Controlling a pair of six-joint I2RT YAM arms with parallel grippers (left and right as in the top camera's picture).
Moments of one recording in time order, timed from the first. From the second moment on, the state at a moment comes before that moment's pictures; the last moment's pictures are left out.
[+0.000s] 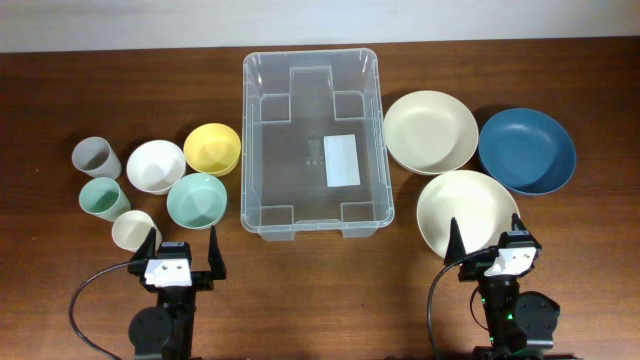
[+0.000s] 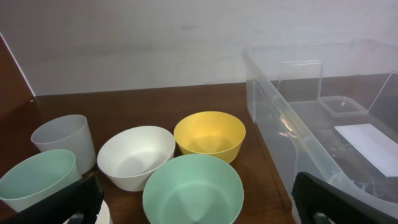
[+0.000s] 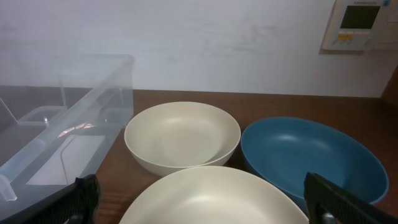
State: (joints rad) left arm 0.03 0.02 0.02 -0.08 0.00 0.06; right arm -0.08 0.01 0.01 -0.06 -0.10 -0.03
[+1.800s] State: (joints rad) left arm 0.03 0.02 0.02 -0.08 0.00 0.06; right arm -0.15 1.02 1.01 -0.64 -0.18 -0.02
